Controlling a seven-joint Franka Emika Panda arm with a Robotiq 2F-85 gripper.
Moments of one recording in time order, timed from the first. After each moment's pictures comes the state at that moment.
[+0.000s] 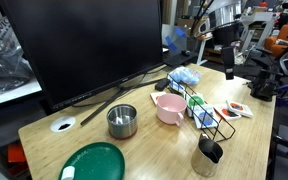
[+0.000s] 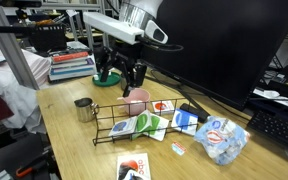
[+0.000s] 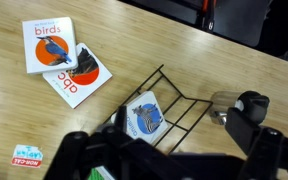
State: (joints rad) arm 0.04 0.02 -0.06 -2.14 0.06 1.75 -0.37
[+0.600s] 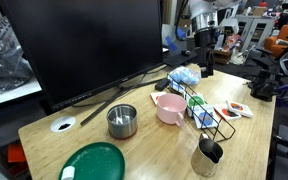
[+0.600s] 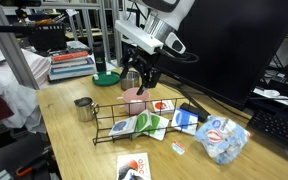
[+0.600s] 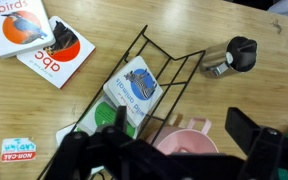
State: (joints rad) arm -0.01 0.23 -0.06 -1.91 0.20 1.72 -0.29
